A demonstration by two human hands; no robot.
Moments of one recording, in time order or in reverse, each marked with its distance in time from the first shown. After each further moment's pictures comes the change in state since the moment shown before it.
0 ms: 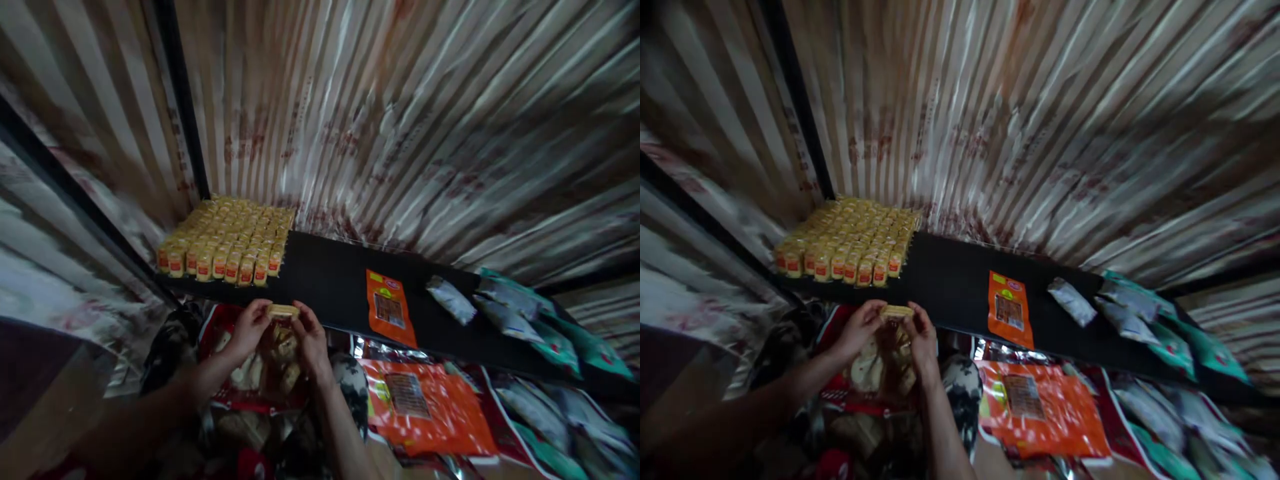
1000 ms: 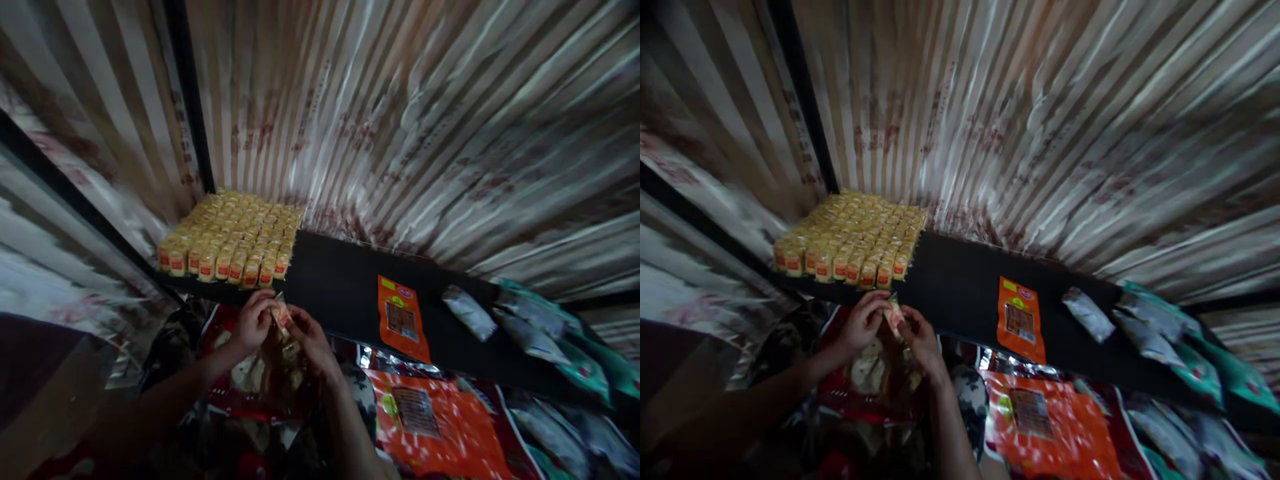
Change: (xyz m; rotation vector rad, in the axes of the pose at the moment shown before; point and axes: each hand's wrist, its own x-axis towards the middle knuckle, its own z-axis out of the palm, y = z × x) left_hand 0.023 0.007 -0.016 0.490 -0.023 0.526; right_hand 0.018 -0.019 0.013 -0.064 -0.271 0.135
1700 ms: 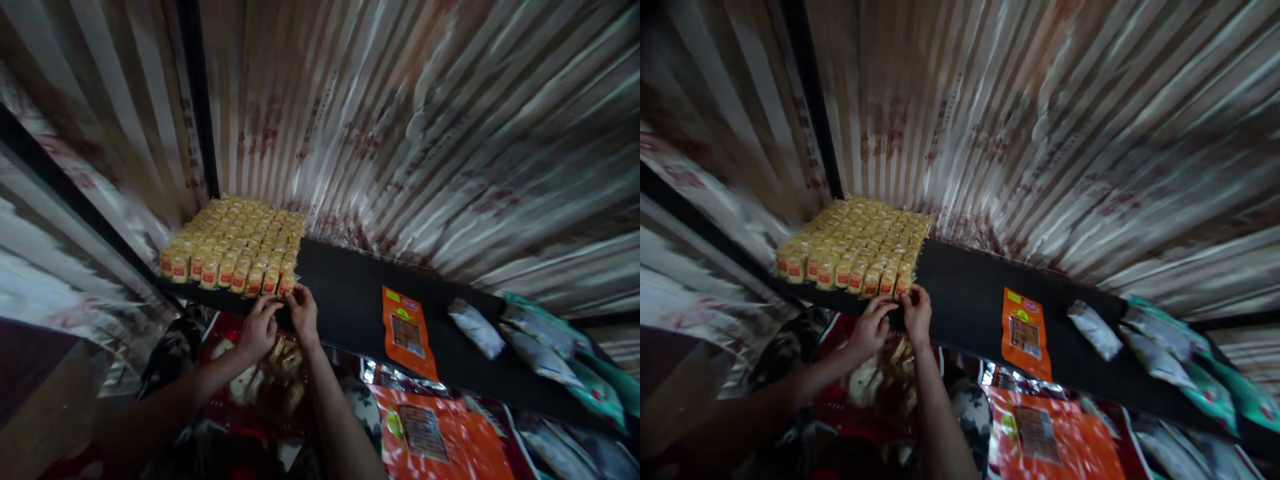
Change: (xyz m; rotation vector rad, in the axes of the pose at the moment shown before) left_hand 0.003 -0.024 0.018 0.134 0.001 -0.012; right_hand 0.092 0.016 0.015 -0.153 0.356 -0.294
